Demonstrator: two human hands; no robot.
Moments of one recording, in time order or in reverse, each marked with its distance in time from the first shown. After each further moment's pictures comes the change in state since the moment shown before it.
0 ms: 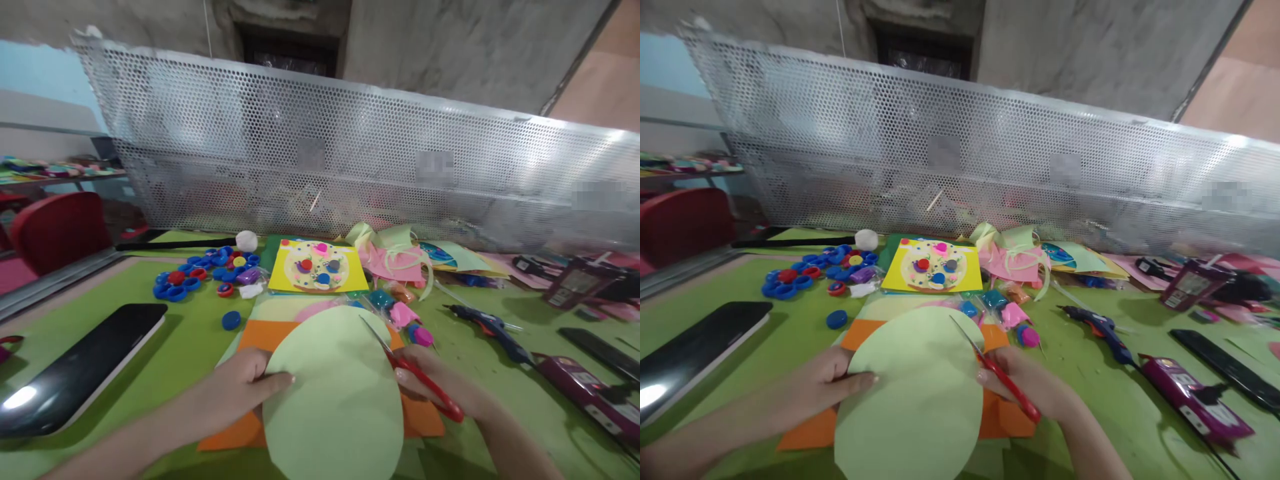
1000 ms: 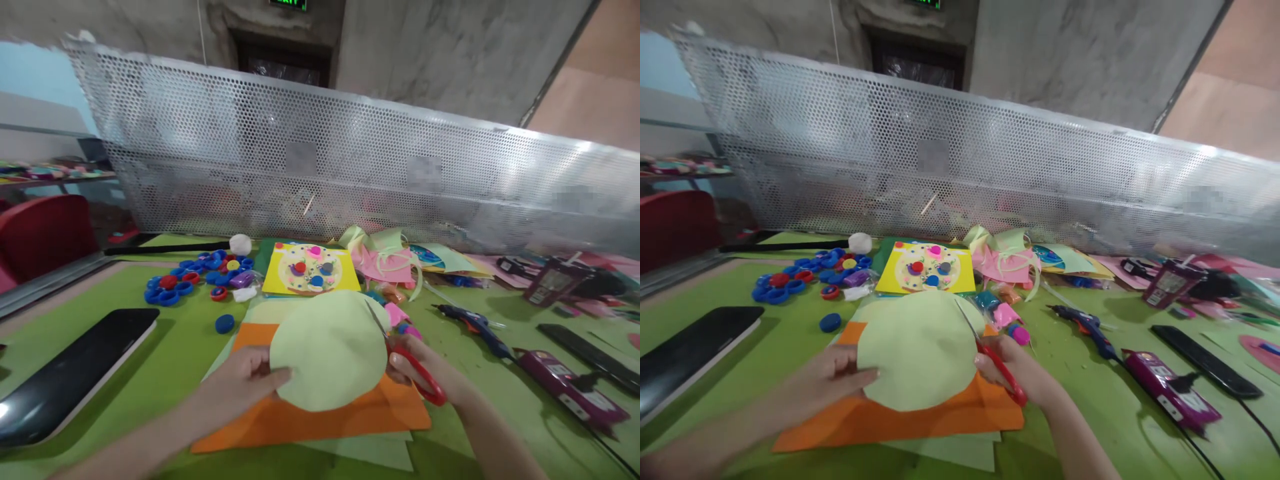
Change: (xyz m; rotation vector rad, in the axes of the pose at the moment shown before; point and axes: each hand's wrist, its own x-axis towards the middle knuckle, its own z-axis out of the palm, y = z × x) left_hand 0.005 0.008 0.005 -0.347 -0.034 0.103; right_hand 0.004 0.017 0.002 0.300 0.062 -0.149
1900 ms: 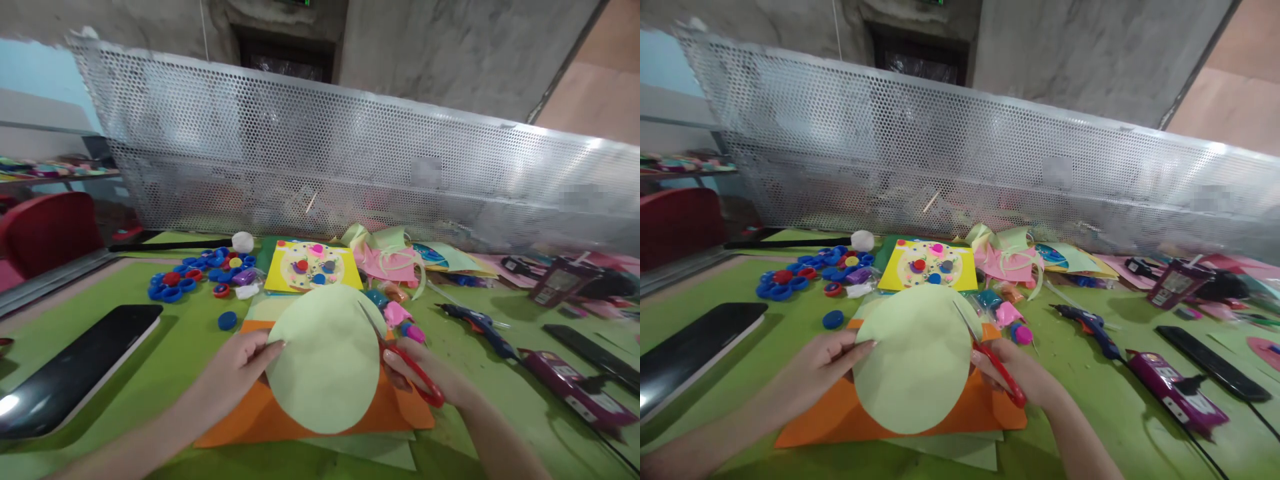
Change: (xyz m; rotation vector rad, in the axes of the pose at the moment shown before) left_hand -0.001 0.004 -0.001 0.262 0.304 0.046; right_hand 0.002 -0.004 0.006 -0.072 0.029 0.176
